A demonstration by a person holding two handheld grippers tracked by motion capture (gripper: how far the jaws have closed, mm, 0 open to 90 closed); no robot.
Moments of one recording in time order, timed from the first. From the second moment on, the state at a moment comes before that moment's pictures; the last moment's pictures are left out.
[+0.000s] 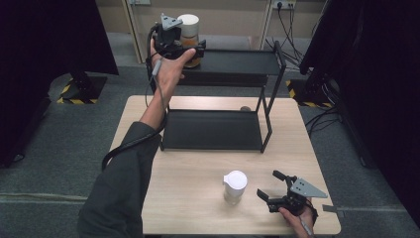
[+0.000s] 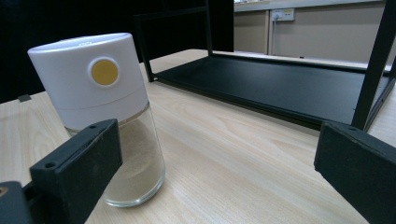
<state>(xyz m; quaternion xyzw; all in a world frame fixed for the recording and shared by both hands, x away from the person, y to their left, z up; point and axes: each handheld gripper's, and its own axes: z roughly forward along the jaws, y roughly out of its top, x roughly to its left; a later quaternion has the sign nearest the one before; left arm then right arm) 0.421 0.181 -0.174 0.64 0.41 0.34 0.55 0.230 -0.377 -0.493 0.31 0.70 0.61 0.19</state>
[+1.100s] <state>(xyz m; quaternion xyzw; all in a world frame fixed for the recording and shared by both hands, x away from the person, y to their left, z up) 0.370 0.214 -0.213 0.65 0.34 0.31 0.60 0.230 -0.377 -0.493 0.31 0.70 0.61 0.19</state>
